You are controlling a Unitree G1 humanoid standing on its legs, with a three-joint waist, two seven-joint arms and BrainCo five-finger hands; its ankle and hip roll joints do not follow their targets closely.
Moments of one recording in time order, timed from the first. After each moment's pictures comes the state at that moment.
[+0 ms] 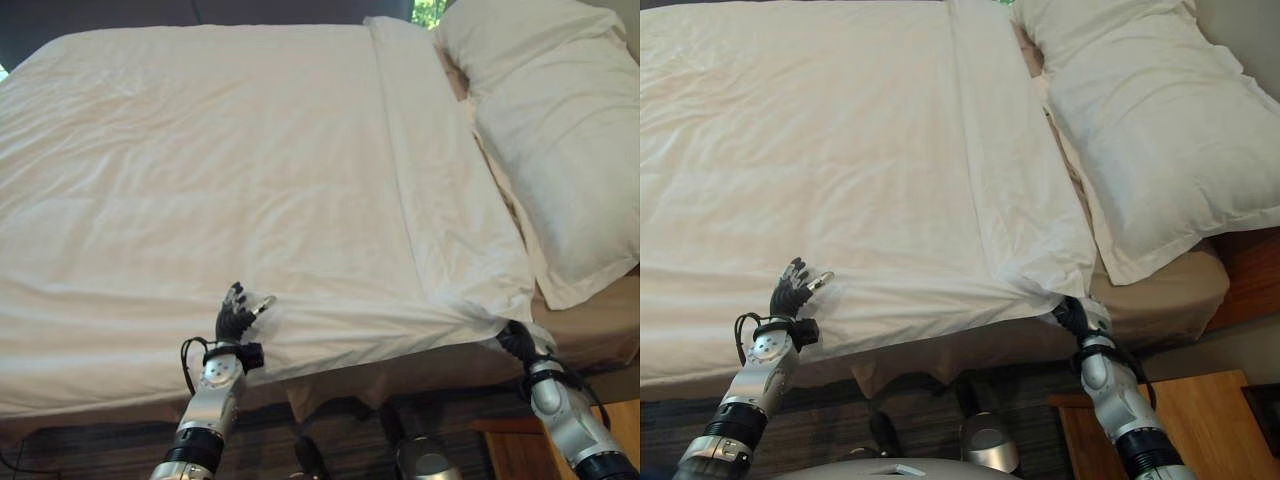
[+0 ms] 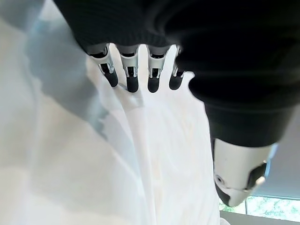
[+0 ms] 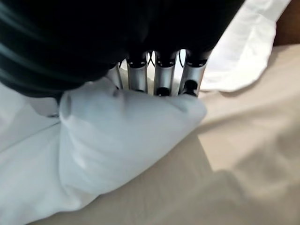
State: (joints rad) left arm -0.13 0.35 -0.07 0.50 -0.33 -0.12 0.24; right arm 0.03 -0.45 0.14 0.42 -0.56 0.00 -0.29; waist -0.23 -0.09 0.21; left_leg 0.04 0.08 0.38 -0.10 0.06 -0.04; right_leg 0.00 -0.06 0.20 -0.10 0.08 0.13
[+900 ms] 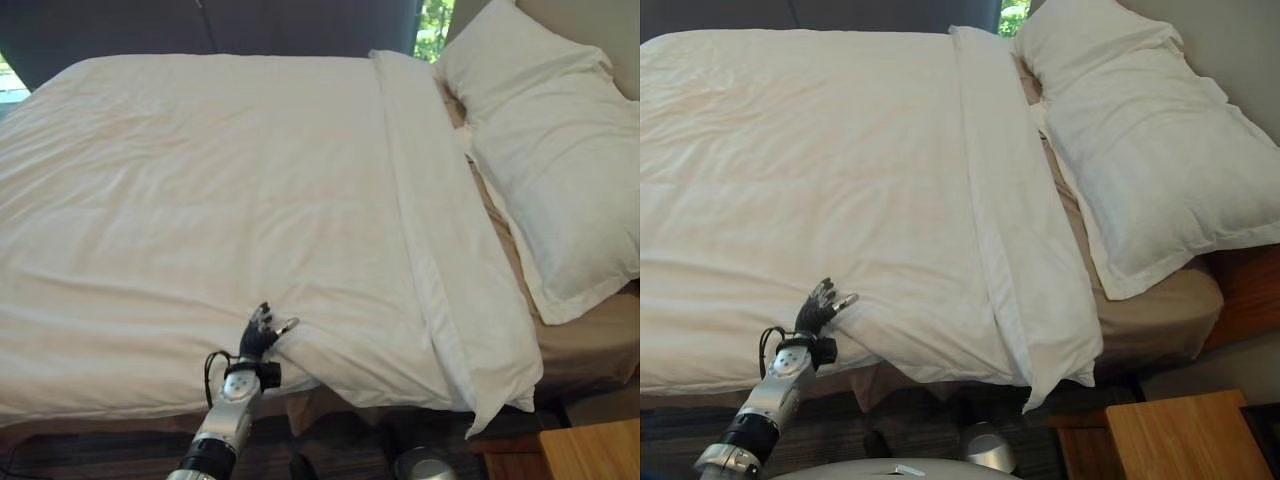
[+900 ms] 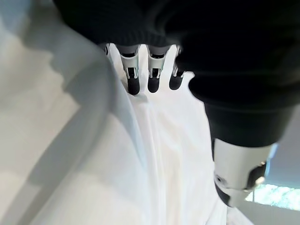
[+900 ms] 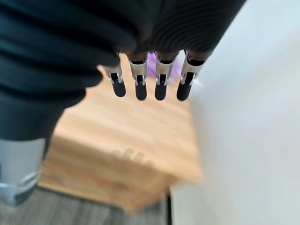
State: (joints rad) left arm -0.12 0.27 -0.10 0.71 -0.40 -0.15 0.19; right arm 0.17 -0.44 -0.01 1.35 -0.26 0.17 -0.36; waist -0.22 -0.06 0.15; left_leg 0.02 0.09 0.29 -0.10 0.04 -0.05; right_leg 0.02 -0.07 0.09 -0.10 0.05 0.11
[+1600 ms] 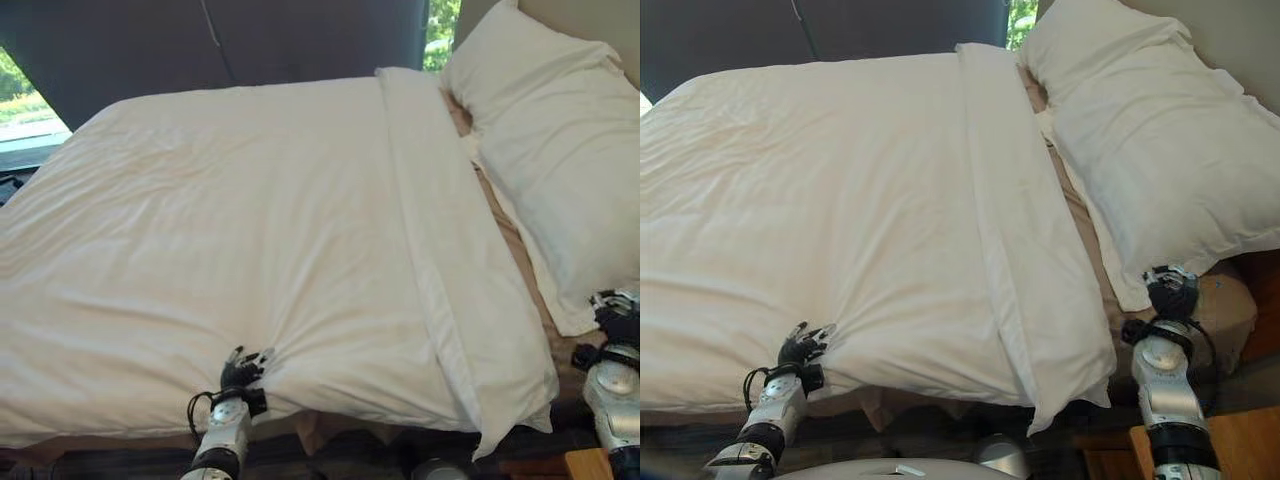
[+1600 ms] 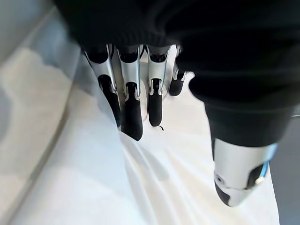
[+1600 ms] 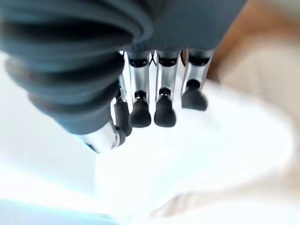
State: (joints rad) left arm -0.16 0.22 0.09 0.98 -0.27 -0.17 0.20; right arm -0.10 -0.39 -0.15 0.33 0.59 -0.20 -0.41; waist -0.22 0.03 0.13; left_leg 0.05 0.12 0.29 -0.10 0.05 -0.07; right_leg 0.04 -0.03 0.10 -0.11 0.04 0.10
